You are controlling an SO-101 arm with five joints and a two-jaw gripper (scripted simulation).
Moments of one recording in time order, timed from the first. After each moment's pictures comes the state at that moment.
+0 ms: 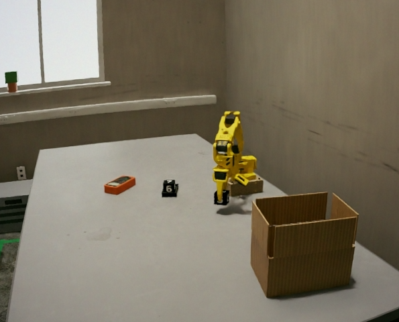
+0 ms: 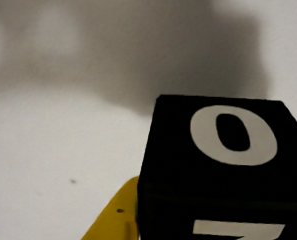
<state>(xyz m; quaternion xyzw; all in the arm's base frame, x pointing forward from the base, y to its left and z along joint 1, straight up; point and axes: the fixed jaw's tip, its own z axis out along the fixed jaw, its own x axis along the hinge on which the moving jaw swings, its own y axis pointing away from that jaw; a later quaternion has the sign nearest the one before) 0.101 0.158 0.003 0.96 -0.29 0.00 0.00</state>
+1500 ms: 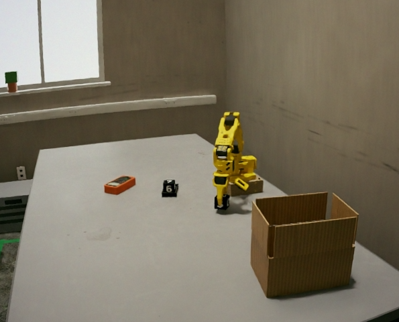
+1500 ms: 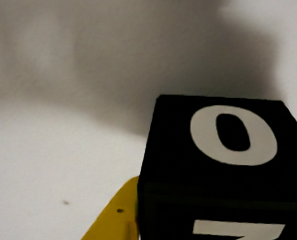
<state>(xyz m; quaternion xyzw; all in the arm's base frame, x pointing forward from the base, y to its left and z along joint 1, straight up) 0.101 0.158 -0.013 0.96 -0.29 0.00 0.00</state>
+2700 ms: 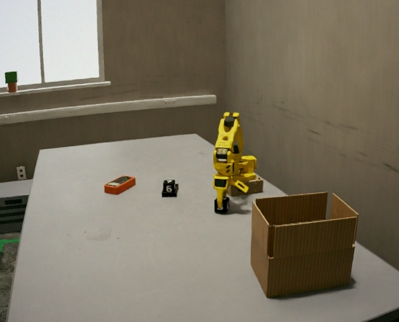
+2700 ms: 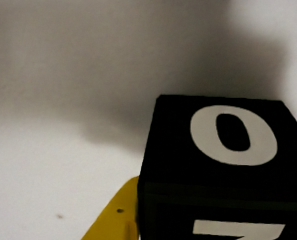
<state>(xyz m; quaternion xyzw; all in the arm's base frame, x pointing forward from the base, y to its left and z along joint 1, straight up) 0.101 0.158 -0.021 0.96 -0.29 0.00 0.00</state>
